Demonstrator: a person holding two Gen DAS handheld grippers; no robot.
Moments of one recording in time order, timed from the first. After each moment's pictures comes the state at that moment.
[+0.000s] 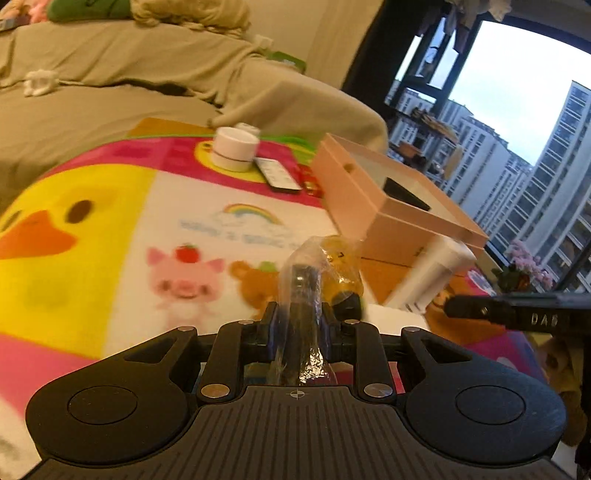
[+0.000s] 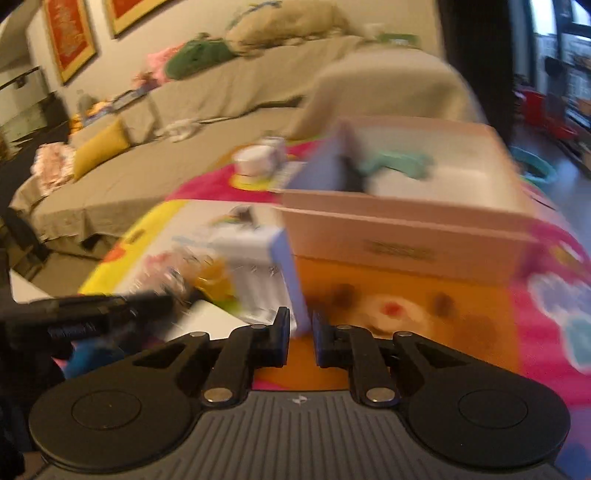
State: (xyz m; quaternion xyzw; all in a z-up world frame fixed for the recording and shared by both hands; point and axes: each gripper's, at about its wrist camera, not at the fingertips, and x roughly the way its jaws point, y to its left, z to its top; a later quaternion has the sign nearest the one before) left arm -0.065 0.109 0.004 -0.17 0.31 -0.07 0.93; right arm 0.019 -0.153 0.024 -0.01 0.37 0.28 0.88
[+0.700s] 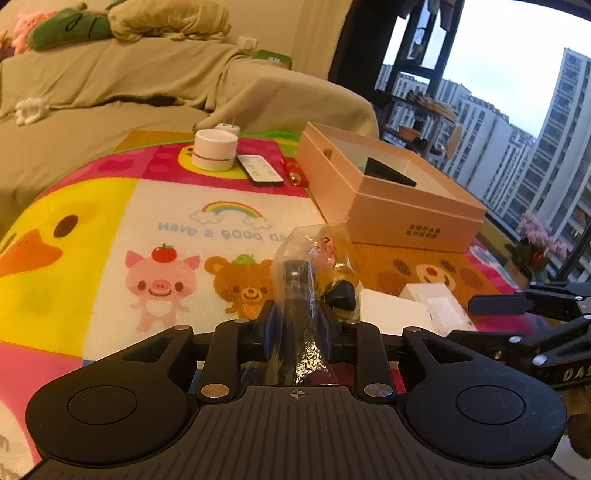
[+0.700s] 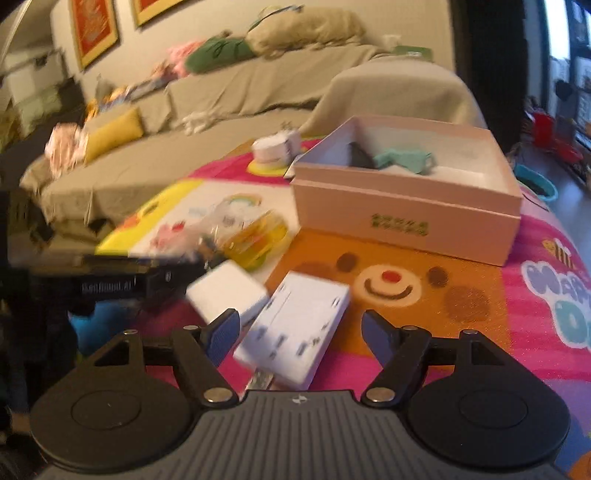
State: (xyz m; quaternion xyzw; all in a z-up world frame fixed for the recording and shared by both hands) left arm -0.069 0.083 0.003 -0.10 0.32 -0.06 0.94; right arm -0.018 -0.149 0.015 -0.05 0.35 0.32 0.88
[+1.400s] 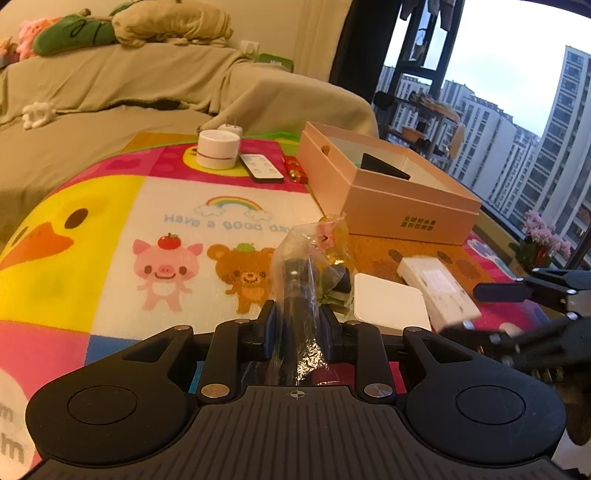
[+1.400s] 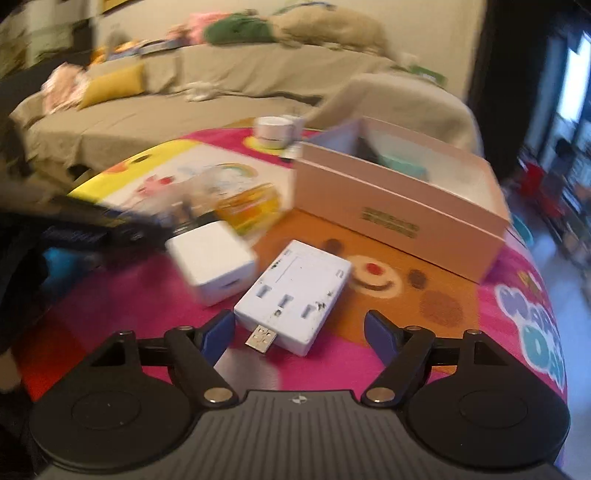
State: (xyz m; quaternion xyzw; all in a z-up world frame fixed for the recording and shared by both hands) left arm -0.087 0.080 0.002 -0.11 0.31 -0.05 0.94; right arm -0.029 -0.146 0.007 -0.14 0.33 0.28 0.89
